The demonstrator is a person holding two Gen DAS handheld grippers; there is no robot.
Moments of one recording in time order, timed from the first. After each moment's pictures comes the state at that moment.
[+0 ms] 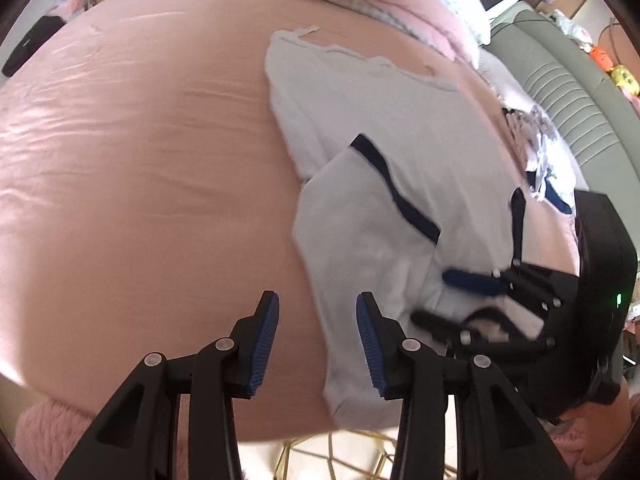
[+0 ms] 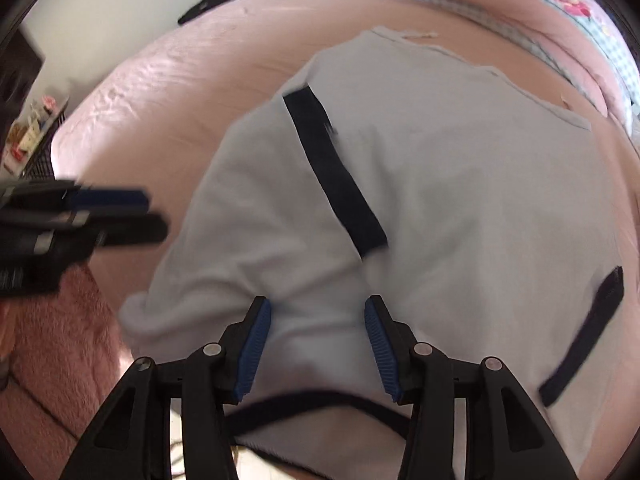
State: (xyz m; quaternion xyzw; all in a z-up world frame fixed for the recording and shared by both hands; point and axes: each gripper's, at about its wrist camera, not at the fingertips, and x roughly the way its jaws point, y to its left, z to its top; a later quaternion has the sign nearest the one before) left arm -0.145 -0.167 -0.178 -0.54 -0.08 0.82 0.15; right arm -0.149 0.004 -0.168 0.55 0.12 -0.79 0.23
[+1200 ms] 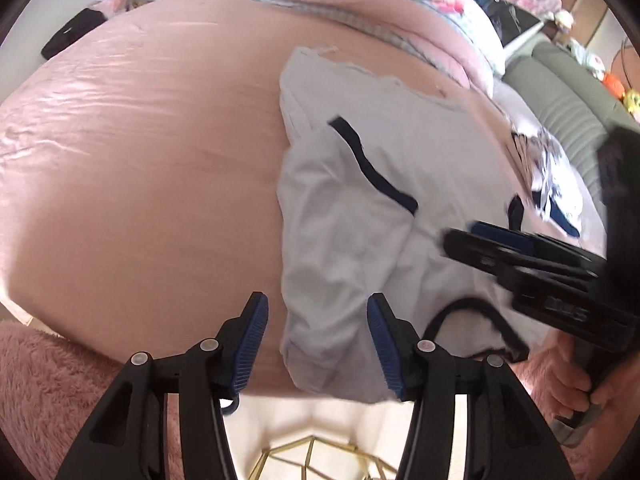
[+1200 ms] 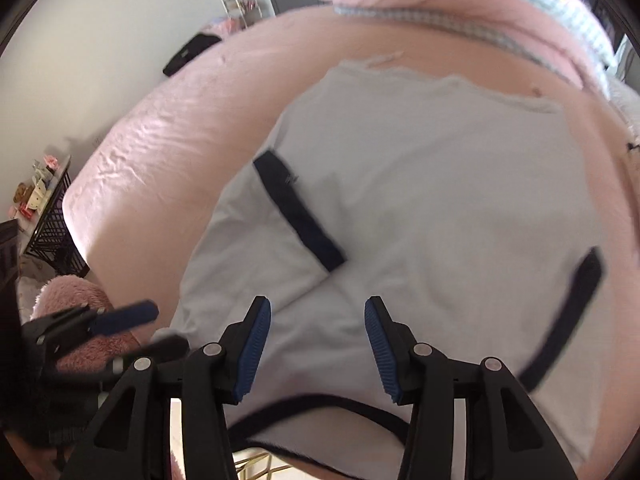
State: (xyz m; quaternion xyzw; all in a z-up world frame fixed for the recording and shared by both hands) left arm -0.092 -0.131 -0.154 -0.50 -0.13 0.85 0.07; right arm -0.143 0.053 -0.127 0.50 0.03 -0.84 0.22
